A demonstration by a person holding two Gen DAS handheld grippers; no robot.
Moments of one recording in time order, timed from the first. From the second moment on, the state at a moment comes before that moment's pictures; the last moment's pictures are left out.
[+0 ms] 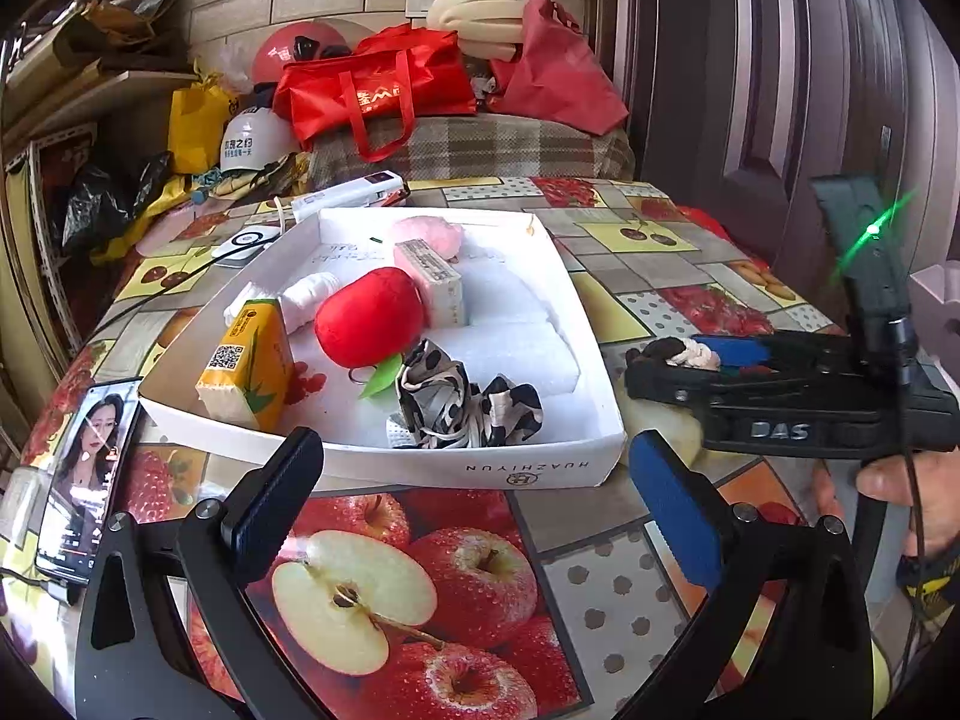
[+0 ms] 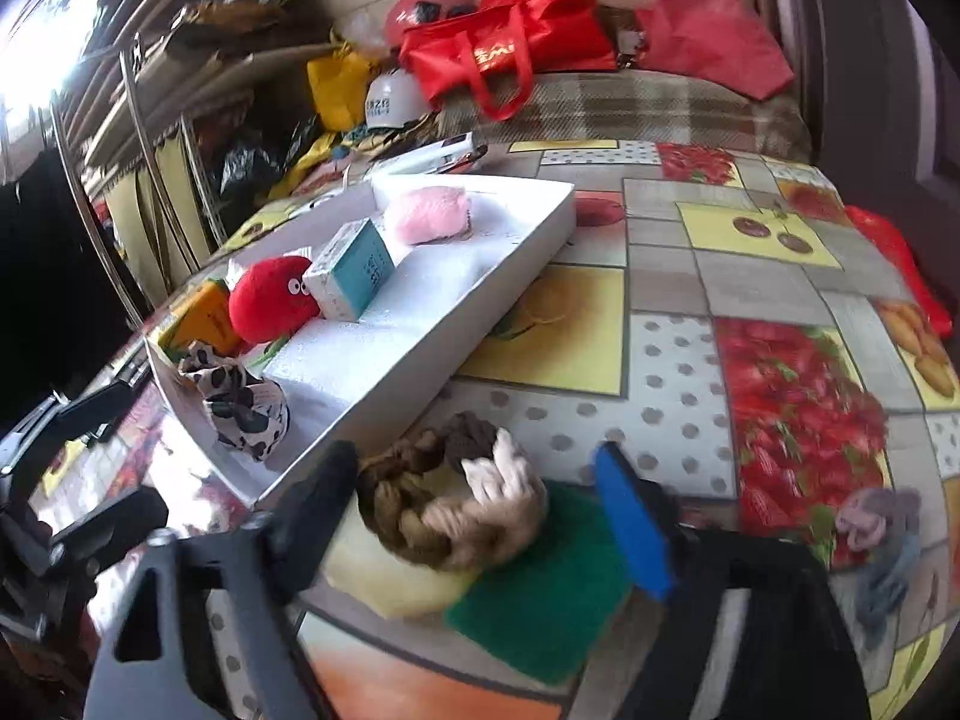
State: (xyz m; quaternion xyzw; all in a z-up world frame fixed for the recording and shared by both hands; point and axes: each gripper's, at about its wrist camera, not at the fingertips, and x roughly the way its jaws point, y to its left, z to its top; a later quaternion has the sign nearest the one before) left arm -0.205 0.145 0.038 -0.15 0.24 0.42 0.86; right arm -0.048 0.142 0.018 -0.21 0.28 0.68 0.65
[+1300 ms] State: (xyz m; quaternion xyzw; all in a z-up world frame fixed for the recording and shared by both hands) left arm -0.001 0.077 0.030 -0.07 0.38 0.15 0.91; right arm 0.093 -0.006 0.031 0.02 0.33 0.60 0.73
